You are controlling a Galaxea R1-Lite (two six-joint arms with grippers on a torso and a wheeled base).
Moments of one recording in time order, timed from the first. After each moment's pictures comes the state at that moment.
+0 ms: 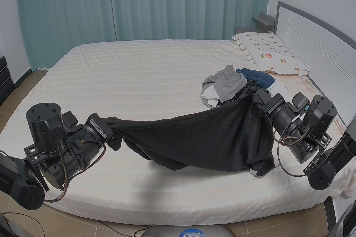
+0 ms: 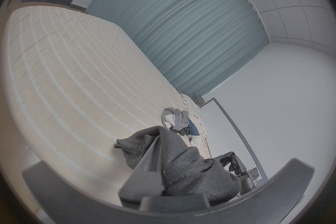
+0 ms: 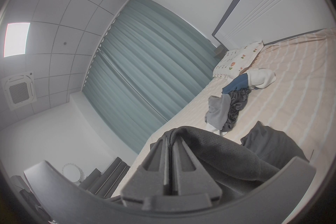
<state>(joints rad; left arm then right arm) -0.51 1.57 -0.43 -0.95 0.19 -0.94 0.48 1.87 -0.50 -1.51 -0.24 0.75</state>
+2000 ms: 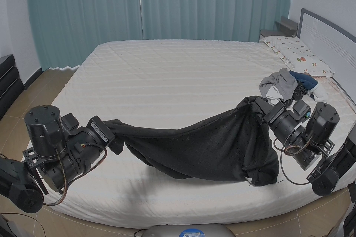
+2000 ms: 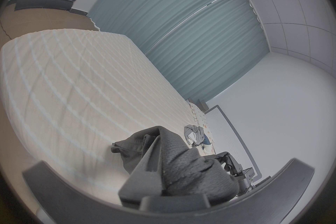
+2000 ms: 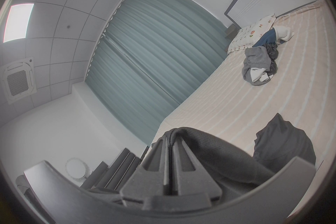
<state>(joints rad) -0.53 1.56 -0.42 -0.95 0.18 -0.93 0.49 1.86 -0.42 -1.54 -0.17 0.78</state>
